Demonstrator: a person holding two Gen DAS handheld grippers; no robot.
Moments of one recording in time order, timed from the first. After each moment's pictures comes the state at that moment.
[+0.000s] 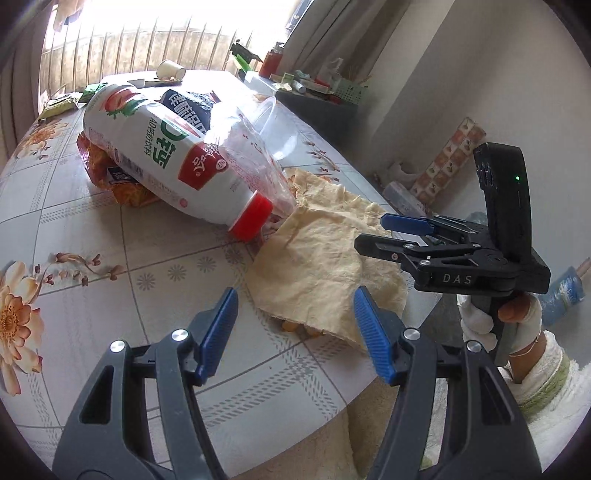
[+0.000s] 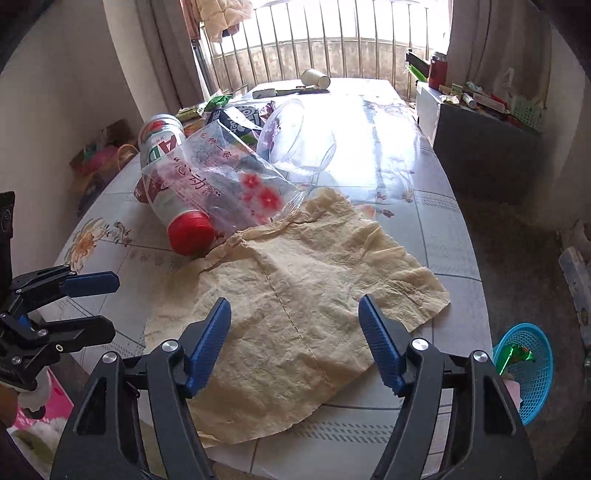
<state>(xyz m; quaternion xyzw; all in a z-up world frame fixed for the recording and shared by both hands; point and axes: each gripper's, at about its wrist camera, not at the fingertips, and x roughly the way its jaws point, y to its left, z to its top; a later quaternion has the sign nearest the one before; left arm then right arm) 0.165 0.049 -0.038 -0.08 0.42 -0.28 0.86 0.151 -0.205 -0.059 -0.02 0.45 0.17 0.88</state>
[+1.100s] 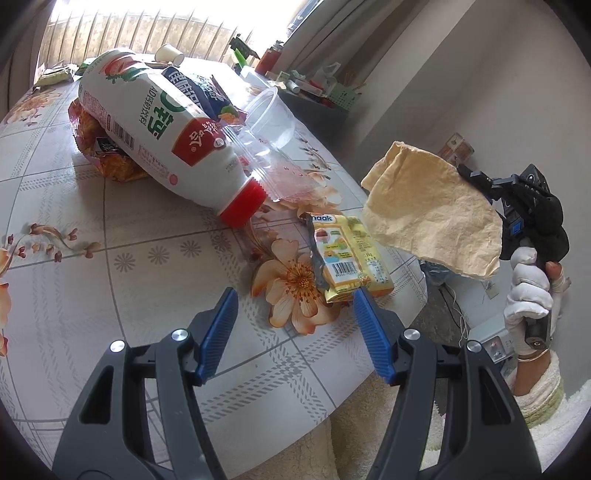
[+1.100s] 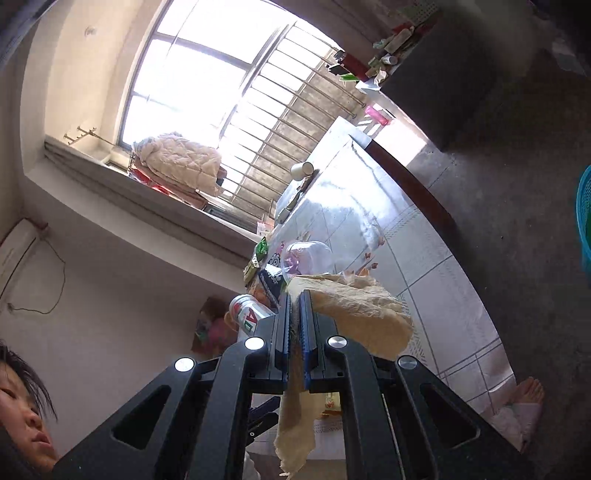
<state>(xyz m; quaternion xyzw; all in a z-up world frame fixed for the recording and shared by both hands) 0.169 0.049 -0.057 -0.14 0.43 -0.31 0.84 0.132 -0.338 -0.026 0.41 0.34 0.19 0.83</state>
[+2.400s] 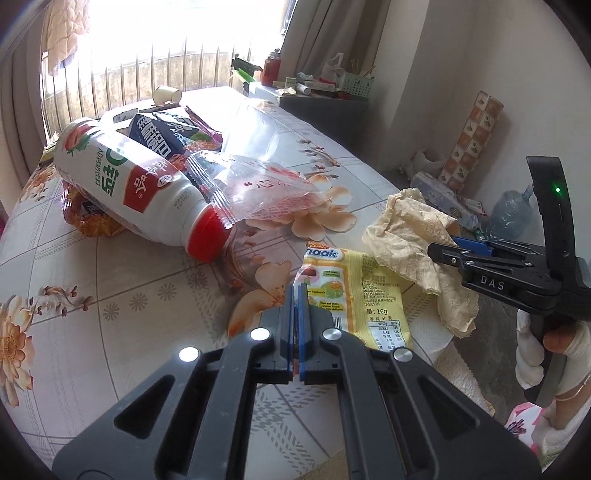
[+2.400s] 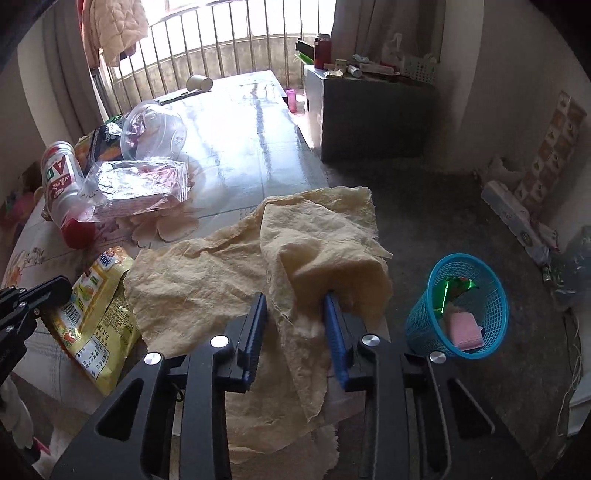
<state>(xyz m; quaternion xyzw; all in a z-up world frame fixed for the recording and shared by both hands) 0.161 -0.012 -0.044 0.01 0.39 -0.23 0.89 0.123 -0.270 -0.081 0.03 0.44 -0.02 0.90</state>
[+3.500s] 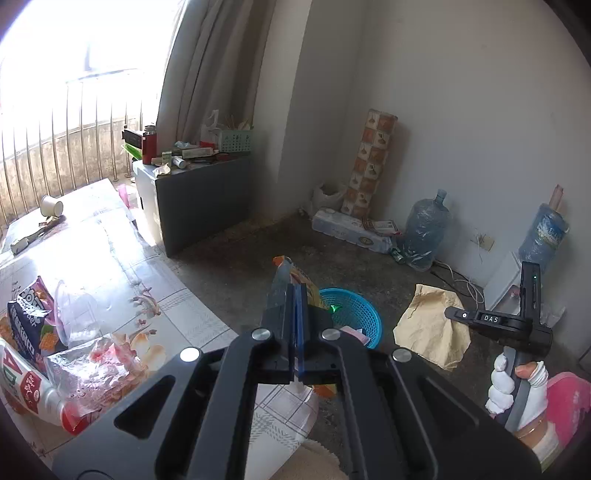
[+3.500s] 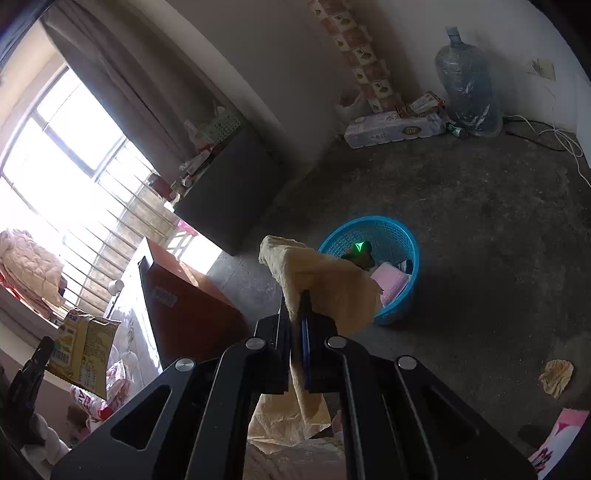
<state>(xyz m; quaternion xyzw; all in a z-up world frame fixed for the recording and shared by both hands) 0.170 -0.205 0.071 0.05 0.30 -0.42 0.86 -0.048 -0.543 -0.070 0.40 0.27 -0.21 0.85</state>
